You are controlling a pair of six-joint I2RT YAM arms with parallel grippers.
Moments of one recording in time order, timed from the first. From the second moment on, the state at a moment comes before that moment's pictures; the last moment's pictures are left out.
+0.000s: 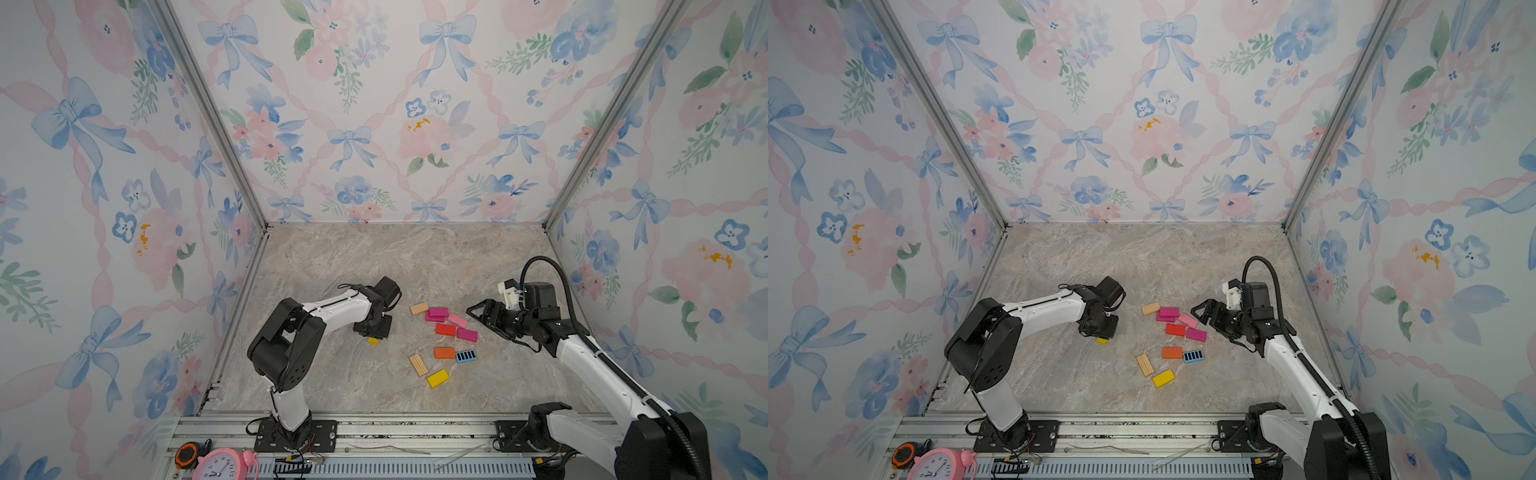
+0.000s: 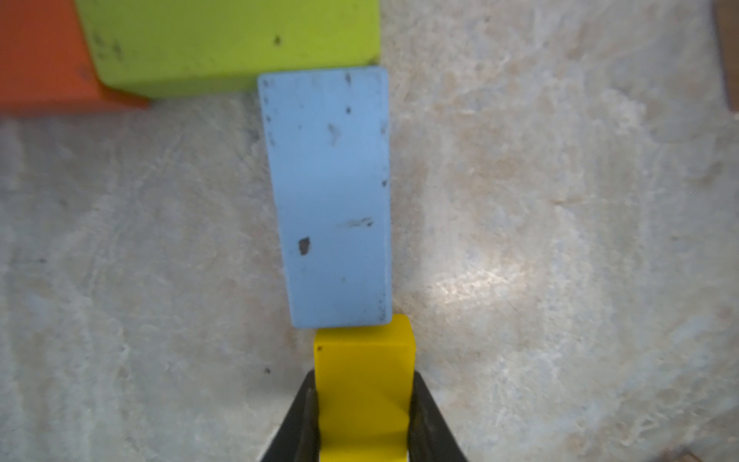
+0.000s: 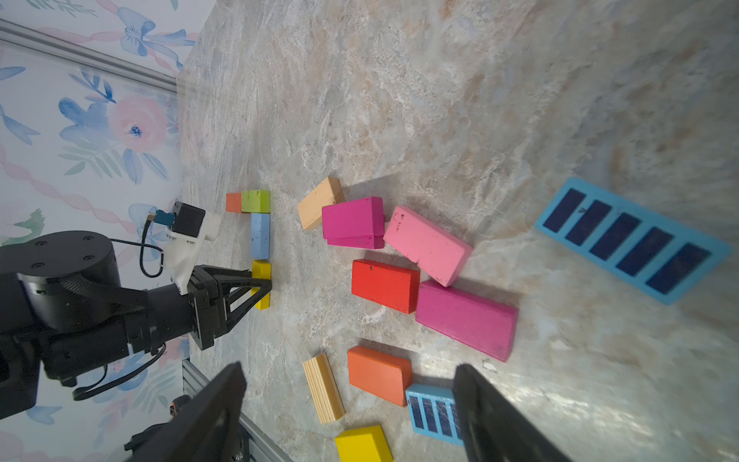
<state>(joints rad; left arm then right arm) -0.63 1.78 1.08 -0.72 -0.07 -0.41 0.15 1.08 0.65 -0.42 -0.55 0.60</state>
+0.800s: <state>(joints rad) -0.63 1.78 1.08 -0.71 -0.07 -0.40 0.15 1.08 0.65 -0.42 -0.55 0.60</state>
